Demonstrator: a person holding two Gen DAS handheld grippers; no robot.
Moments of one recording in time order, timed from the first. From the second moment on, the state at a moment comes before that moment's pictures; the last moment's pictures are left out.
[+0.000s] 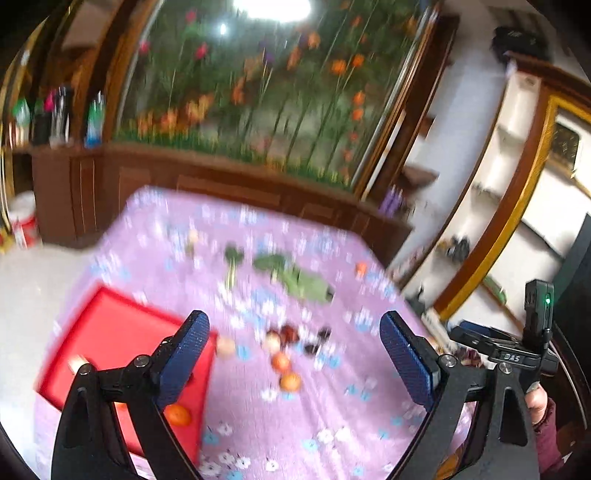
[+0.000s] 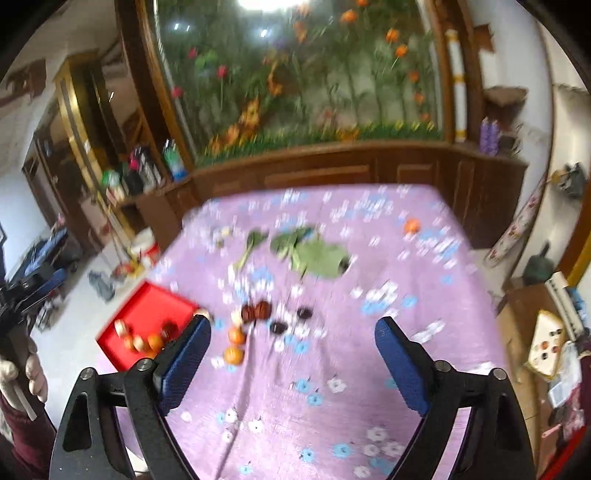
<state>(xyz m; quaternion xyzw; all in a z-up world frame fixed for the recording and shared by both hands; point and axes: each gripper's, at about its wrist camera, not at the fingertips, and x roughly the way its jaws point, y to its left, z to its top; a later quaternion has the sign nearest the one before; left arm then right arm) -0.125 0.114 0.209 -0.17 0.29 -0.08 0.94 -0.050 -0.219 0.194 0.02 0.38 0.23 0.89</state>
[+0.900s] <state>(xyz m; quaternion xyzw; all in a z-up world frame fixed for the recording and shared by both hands) -0.024 0.020 0.023 -0.06 0.45 -0.12 0.88 0.061 -0.113 0.019 0.00 0.46 0.29 0.84</state>
